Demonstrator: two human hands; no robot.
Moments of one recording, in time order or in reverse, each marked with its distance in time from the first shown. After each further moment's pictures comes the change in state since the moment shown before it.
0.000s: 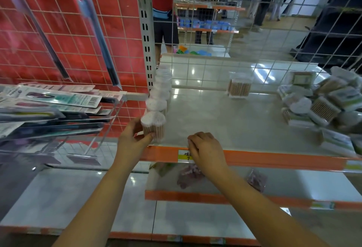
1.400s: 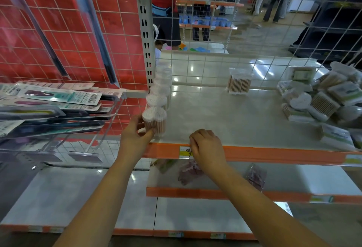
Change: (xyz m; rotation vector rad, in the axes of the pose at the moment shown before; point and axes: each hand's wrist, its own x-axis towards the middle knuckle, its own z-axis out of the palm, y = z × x) left_hand 0.005 -0.003 0.003 0.083 -0.012 -0.053; right_hand -0.004 -0.002 0.008 0.028 0.057 0.043
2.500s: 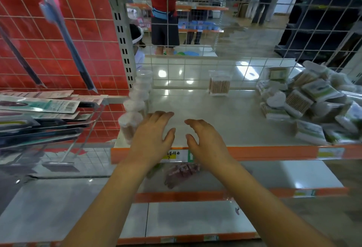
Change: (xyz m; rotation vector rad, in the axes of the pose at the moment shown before) left_hand -0.024 0.075 0.056 0.601 -0.172 0.502; right_hand 0.001 0.007 -0.086 0.183 -0.158 0.064
